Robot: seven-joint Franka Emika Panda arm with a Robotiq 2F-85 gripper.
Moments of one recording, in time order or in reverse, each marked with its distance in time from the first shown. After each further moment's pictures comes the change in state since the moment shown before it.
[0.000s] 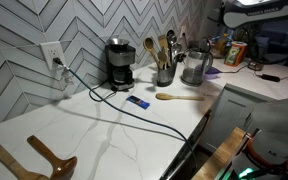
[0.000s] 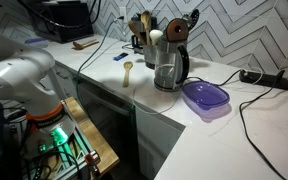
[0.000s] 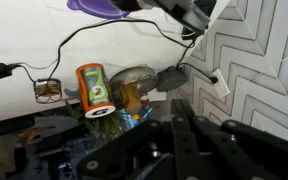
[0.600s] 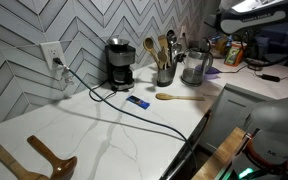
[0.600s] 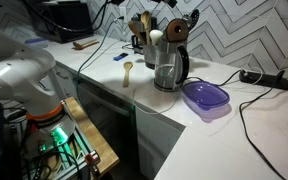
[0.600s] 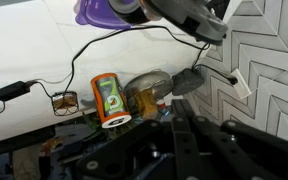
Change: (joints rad) arm -0.029 0.050 0.023 -0.010 -0.044 0.000 0.141
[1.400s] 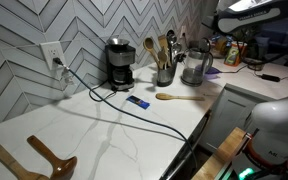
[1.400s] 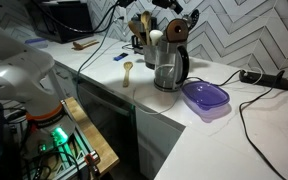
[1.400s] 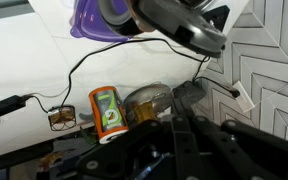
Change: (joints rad) arm 0.060 0.107 -0.056 0.058 0.002 -0.010 0.000
